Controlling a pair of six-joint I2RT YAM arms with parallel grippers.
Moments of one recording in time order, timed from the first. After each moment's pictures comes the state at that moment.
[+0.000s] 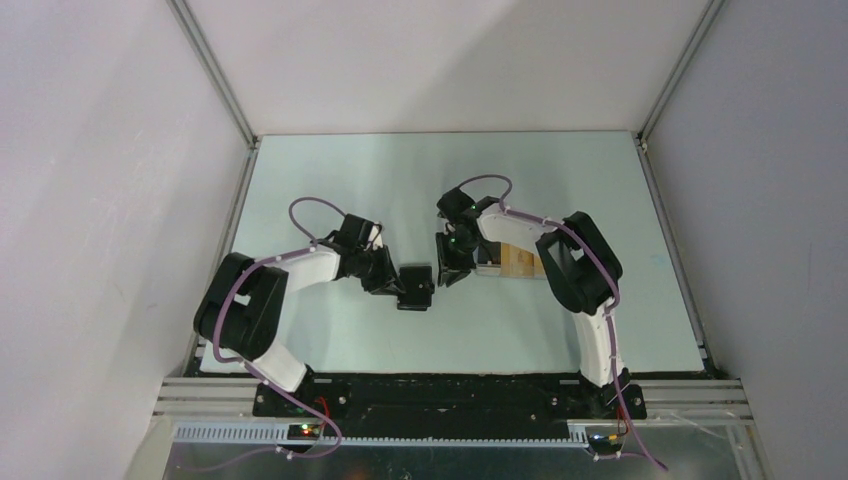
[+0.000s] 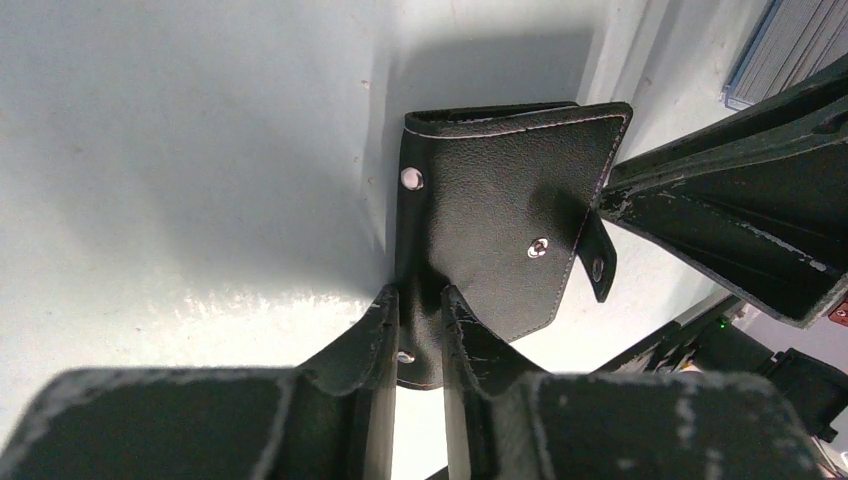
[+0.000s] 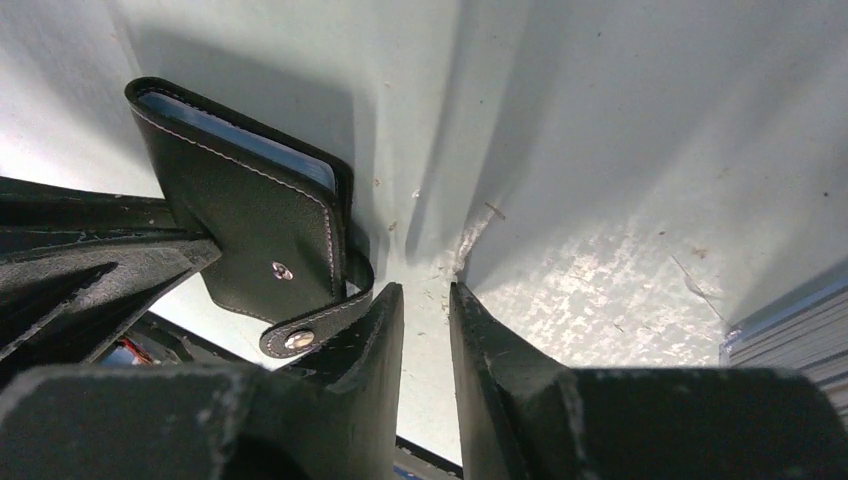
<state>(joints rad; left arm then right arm) -0.39 1.60 0.76 -0.25 0.40 -0.65 0.68 2.07 1.47 -0.69 -0.32 0.55</state>
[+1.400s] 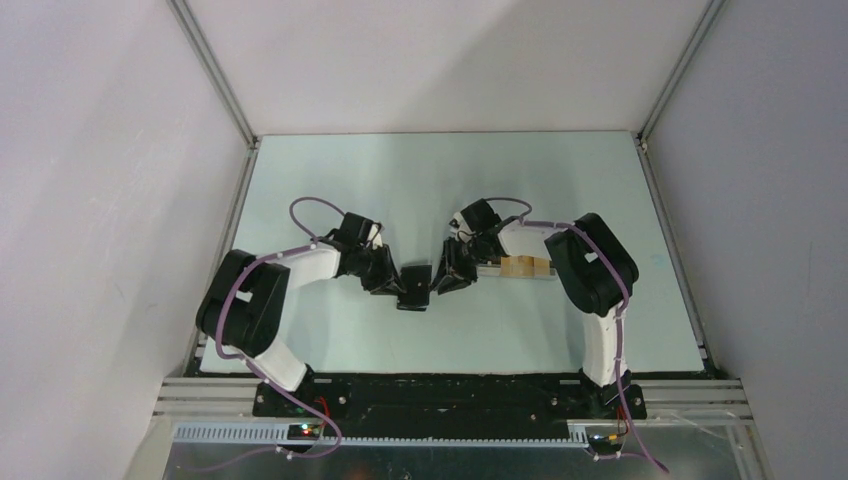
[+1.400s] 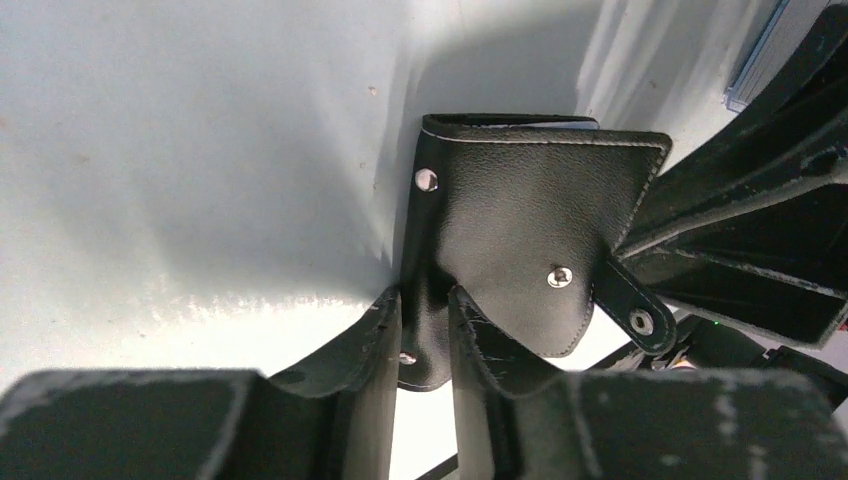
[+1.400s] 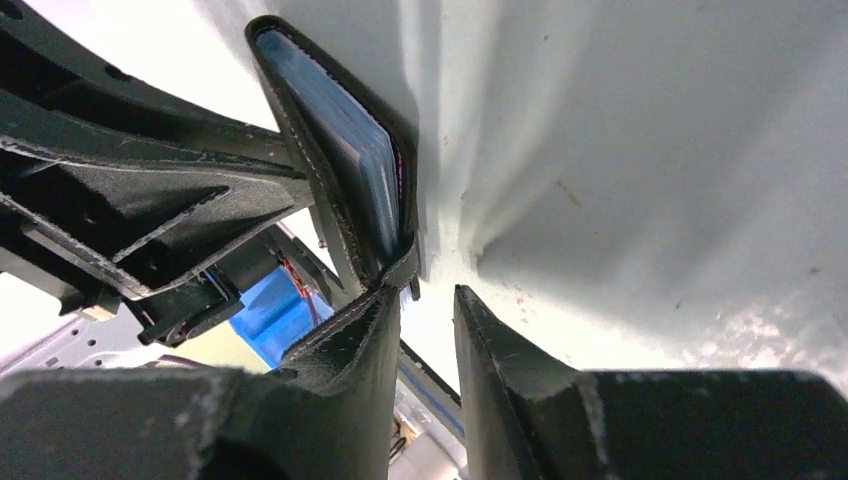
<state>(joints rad) -0.38 1.62 0.77 -0.27 0.42 -0.64 0.60 2.02 1.18 -0.26 -0.72 0.76</state>
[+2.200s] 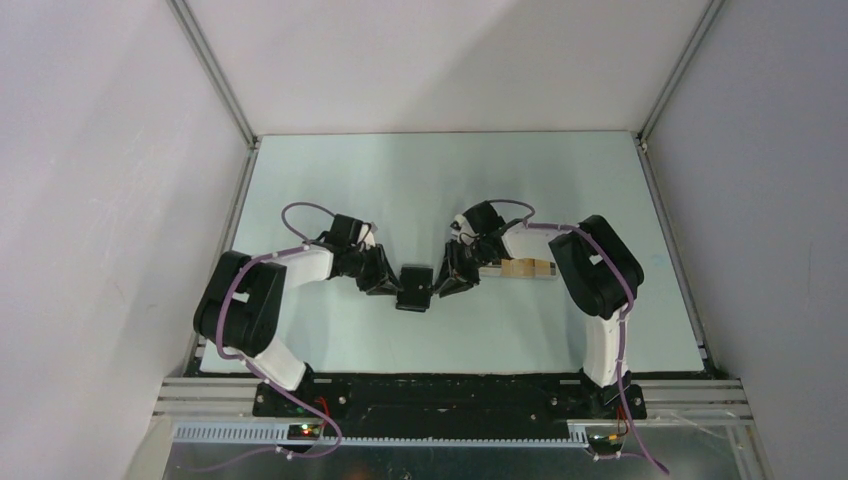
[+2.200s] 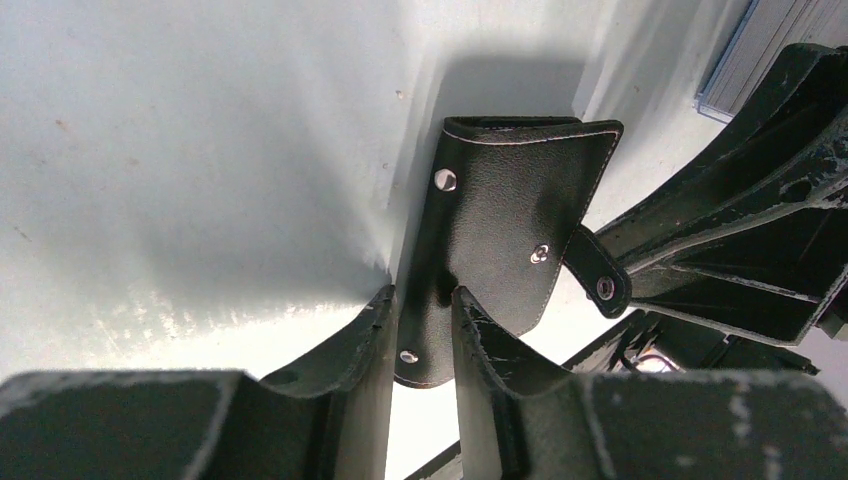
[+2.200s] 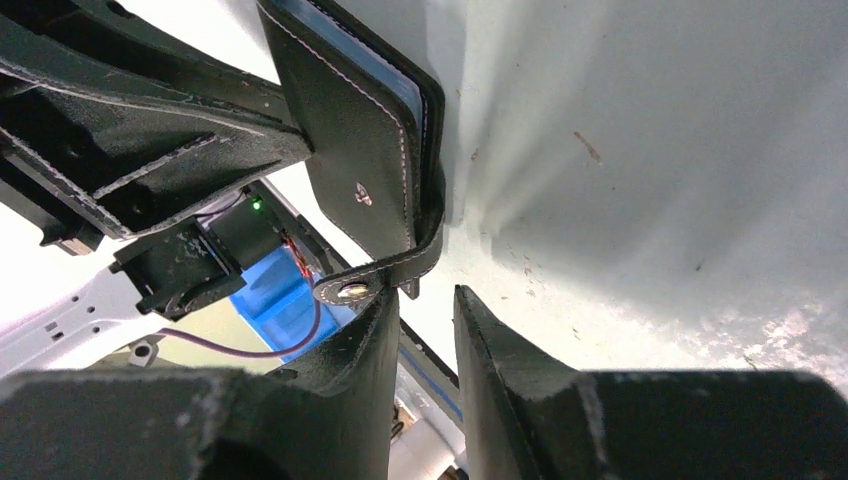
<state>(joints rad) -0.31 1.62 0.73 -0.22 0.50 -0.64 0.59 1.97 1.13 -0.26 -0.75 0.73</state>
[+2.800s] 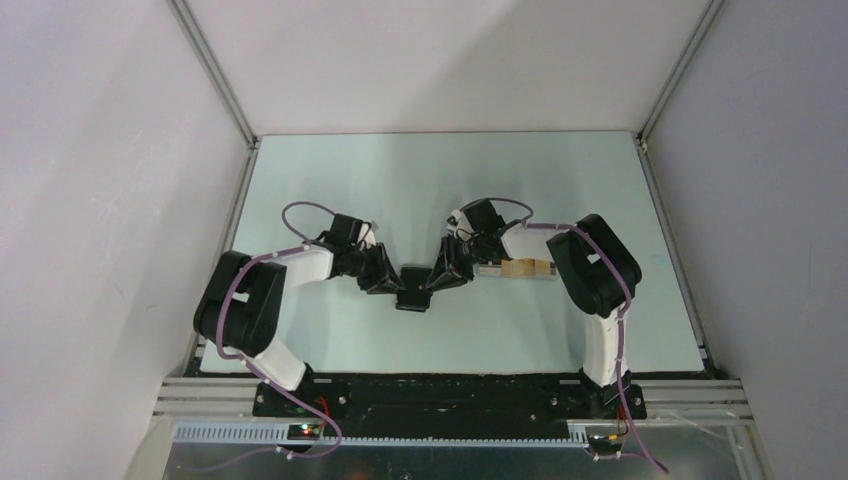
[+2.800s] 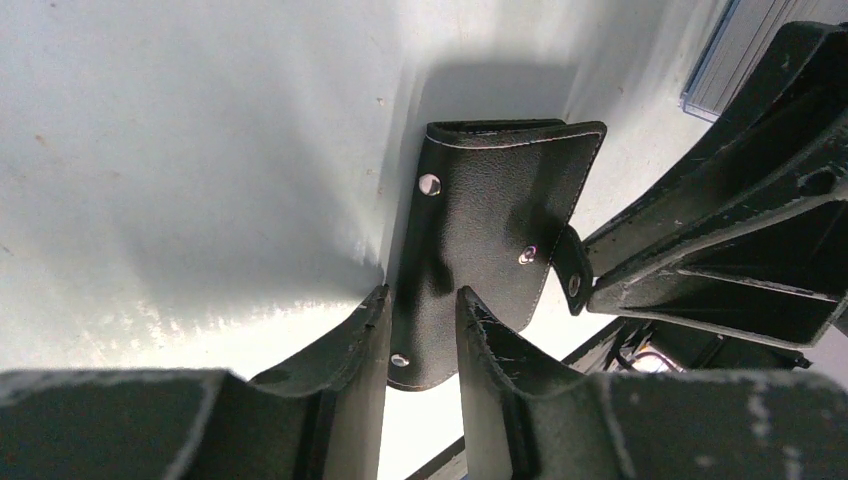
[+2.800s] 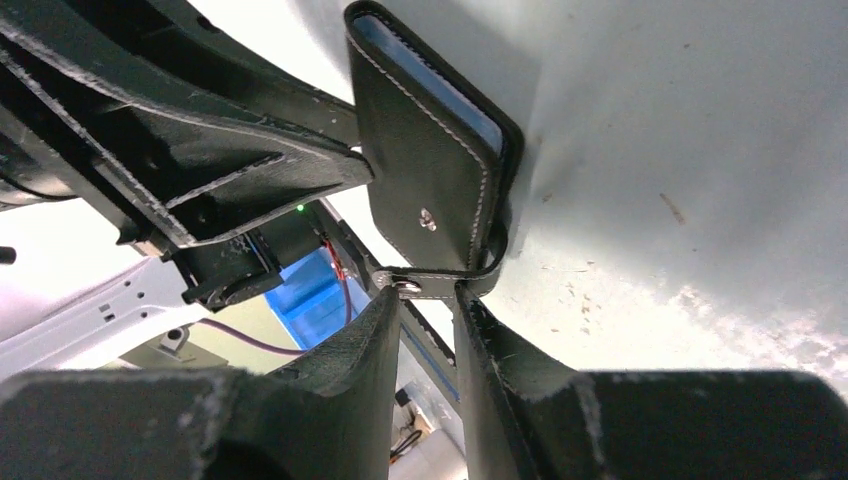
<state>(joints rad) -0.31 1.62 0.73 -0.20 0.51 -0.64 0.58 1.99 1.13 -0.12 -0.82 0.81</state>
